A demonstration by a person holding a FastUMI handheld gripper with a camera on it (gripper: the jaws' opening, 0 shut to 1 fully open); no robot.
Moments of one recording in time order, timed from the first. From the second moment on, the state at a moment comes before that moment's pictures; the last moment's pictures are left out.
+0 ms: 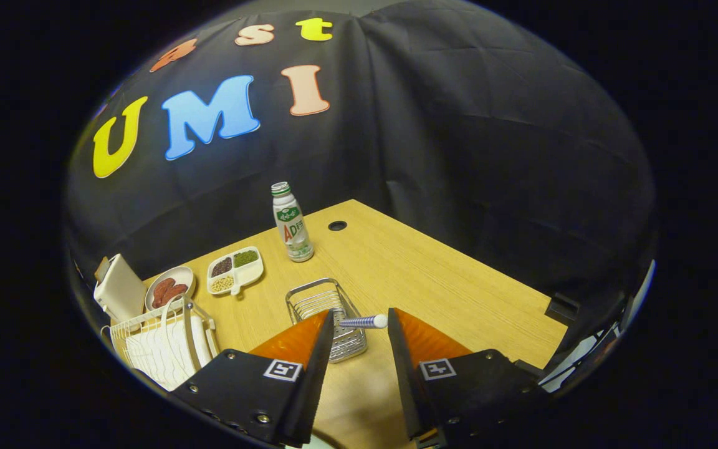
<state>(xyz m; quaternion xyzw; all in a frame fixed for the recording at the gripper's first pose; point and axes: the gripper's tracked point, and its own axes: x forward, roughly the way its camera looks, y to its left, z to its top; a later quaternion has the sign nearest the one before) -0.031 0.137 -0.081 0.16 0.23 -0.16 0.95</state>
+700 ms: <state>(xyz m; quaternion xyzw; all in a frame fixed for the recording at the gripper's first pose) 0.007 0.143 -0.117 0.26 0.20 -0.10 0.94</state>
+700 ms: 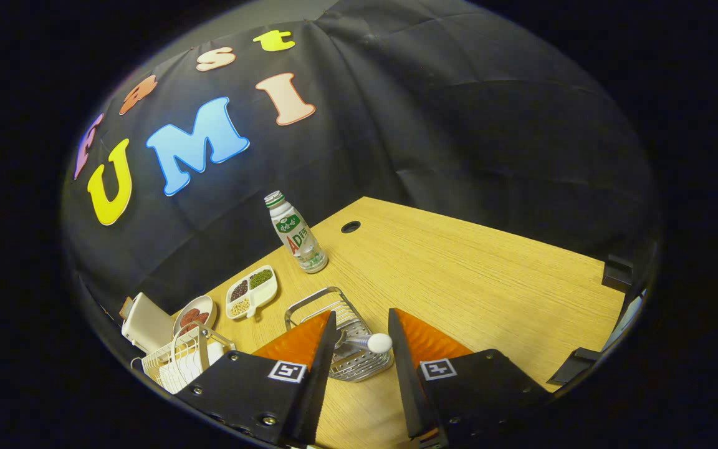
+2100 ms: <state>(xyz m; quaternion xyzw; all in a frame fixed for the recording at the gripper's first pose) 0.022 0.169 -0.089 0.22 0.18 -0.03 0.96</state>
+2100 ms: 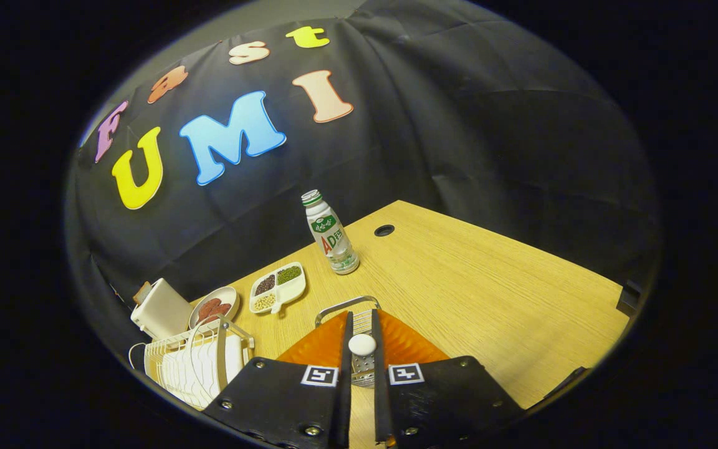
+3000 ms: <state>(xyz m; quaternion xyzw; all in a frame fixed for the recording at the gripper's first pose) 0.040 0.189 -0.059 0.06 0.22 -0.05 0.97</state>
